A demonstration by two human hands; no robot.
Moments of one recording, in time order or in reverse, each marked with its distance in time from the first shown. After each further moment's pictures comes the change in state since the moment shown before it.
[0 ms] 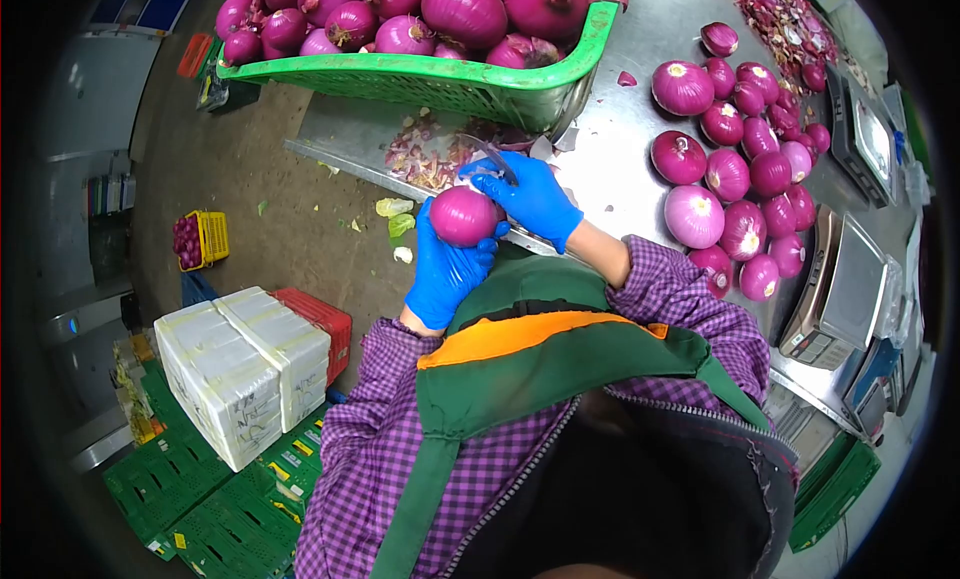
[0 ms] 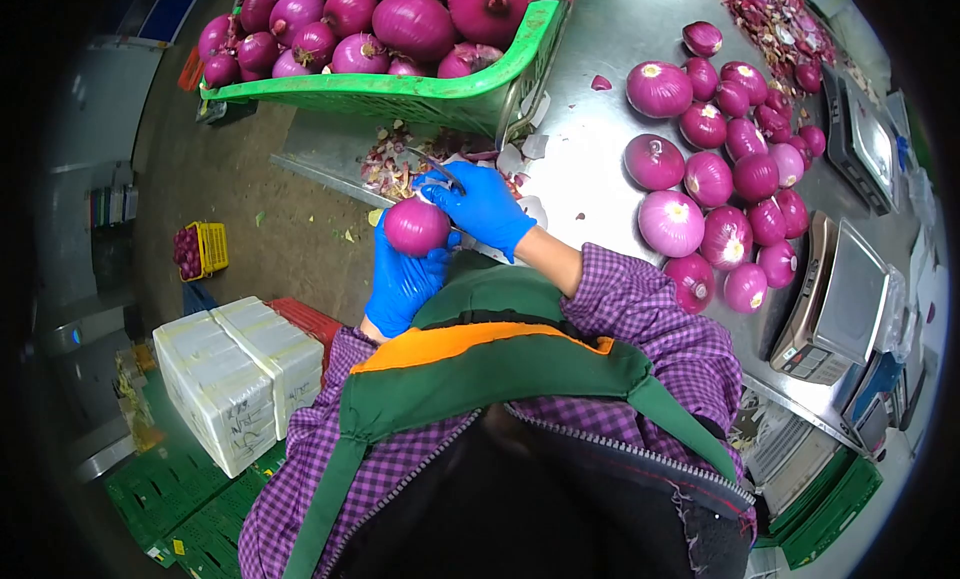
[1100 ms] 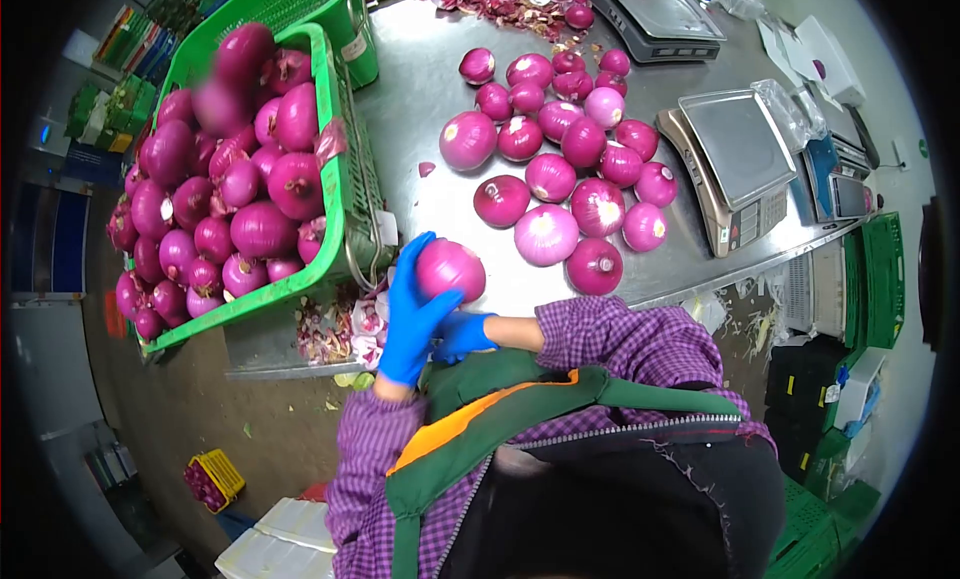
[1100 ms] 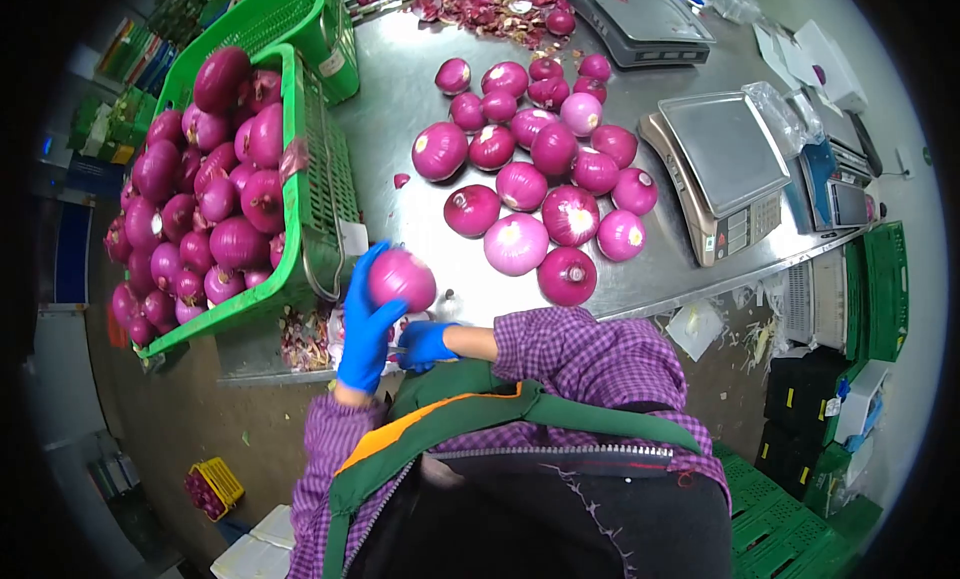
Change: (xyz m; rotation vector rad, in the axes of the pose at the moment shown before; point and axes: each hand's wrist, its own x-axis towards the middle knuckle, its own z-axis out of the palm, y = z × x) left_hand 0.115 -0.072 0.098 1.397 -0.247 0.197; right_hand -0.070 0.059 -0.036 0.062 -0.350 0.697
